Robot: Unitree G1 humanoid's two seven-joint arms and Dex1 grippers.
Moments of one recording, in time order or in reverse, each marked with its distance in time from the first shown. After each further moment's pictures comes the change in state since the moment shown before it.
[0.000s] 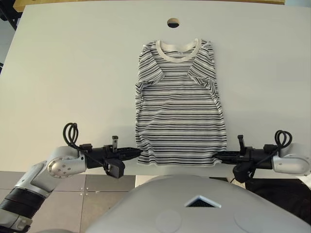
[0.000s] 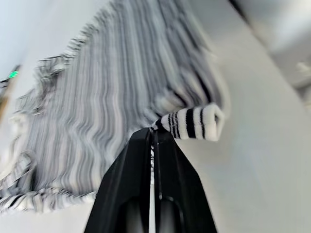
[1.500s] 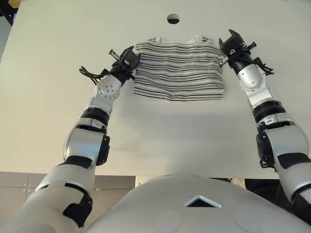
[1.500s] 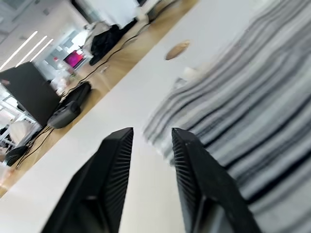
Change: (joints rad) left arm -1.060 -0.757 0.114 1.290 0.216 0.256 0.544; right arm -1.083 0.801 -0.129 1.349 -0.112 0.219 -0.731
